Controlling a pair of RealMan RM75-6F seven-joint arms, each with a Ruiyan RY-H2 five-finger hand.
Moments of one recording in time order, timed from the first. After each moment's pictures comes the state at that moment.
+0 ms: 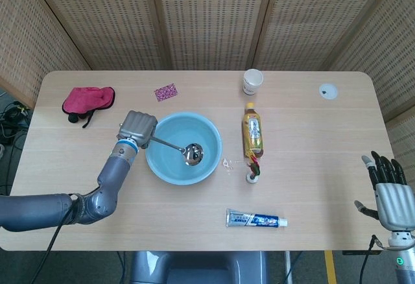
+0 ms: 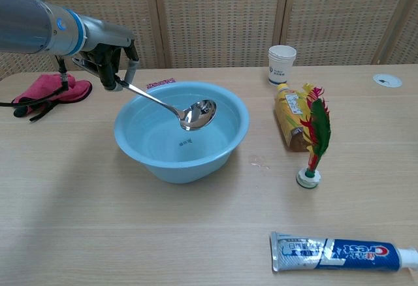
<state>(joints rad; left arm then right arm) -1.21 -1.39 -0.18 -1.59 0.13 0.94 0.98 0.09 -1.12 0.09 -1.58 -1.44 1.45 -0.09</state>
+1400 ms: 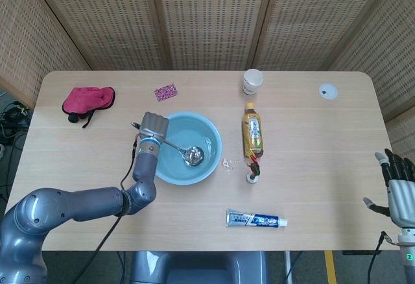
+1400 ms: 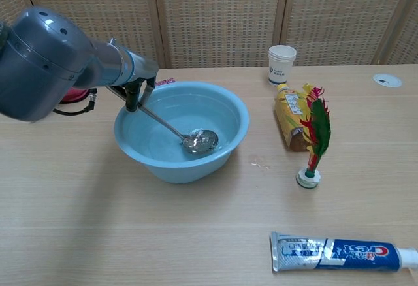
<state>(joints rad) -1.36 -1.71 -0.17 -1.19 -0.10 0.95 1.28 0.09 -1.10 0.11 -1.55 -1.38 1.42 -0.01</state>
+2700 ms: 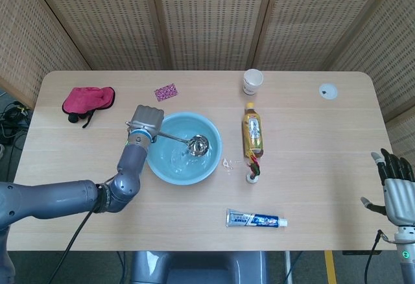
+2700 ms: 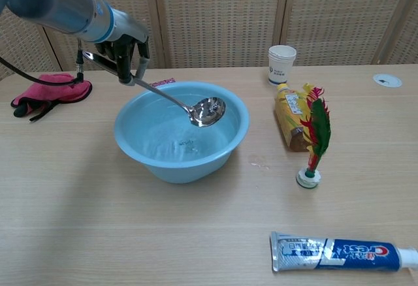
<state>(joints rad) -1.35 -1.43 -0.28 -1.48 -0.23 0.94 1.24 0.11 -1.11 0.11 -1.55 -1.37 1.40 -0.03</state>
